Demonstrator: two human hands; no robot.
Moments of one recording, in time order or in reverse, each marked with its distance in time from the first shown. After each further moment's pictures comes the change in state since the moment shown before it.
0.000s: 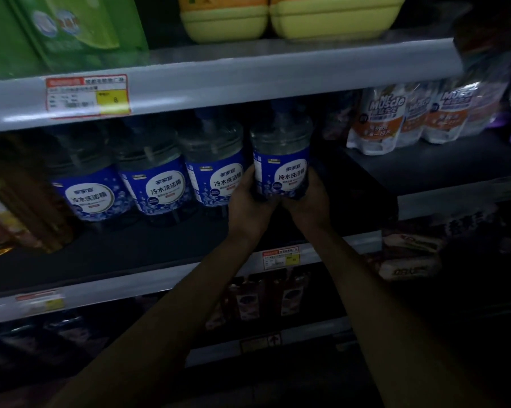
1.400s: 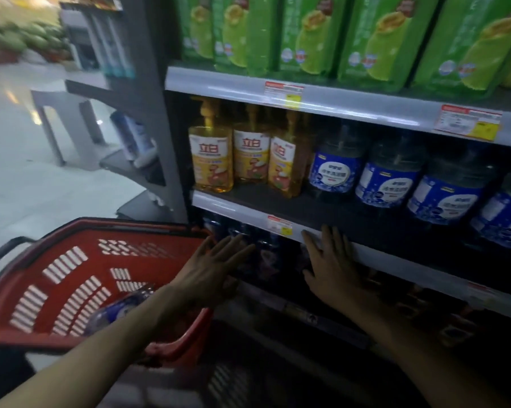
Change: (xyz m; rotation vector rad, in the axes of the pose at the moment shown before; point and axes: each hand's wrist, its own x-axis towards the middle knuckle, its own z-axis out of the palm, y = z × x) left_hand -0.294 -0.073 -0.421 1.331 -0.335 -0.140; right_hand -0.253 -0.102 0.206 -1.148 -0.787 -0.696
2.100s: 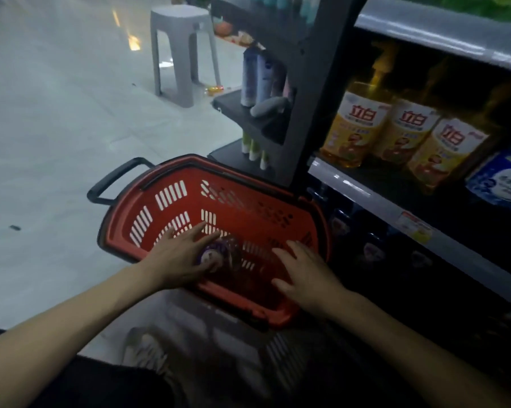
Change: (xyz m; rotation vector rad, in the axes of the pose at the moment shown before) left_hand -0.202 -0.148 0.055 -0.190 -0.223 -0.552; right_hand 0.027 -0.239 0.046 0.146 -0.347 -0.545
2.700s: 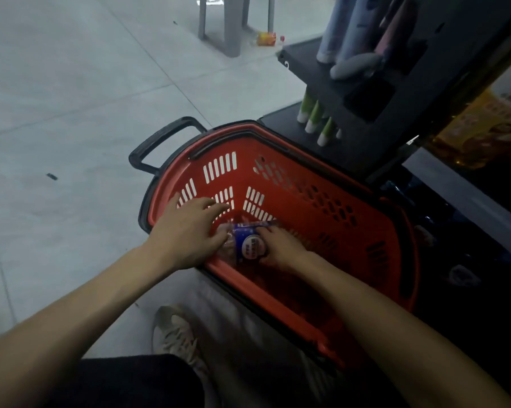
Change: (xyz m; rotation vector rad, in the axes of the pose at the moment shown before) left_hand -0.001 -0.078 0.005 -0.132 0.095 -0.218; right_hand 0.206 -0.076 0.099 0.078 -0.232 -0.087
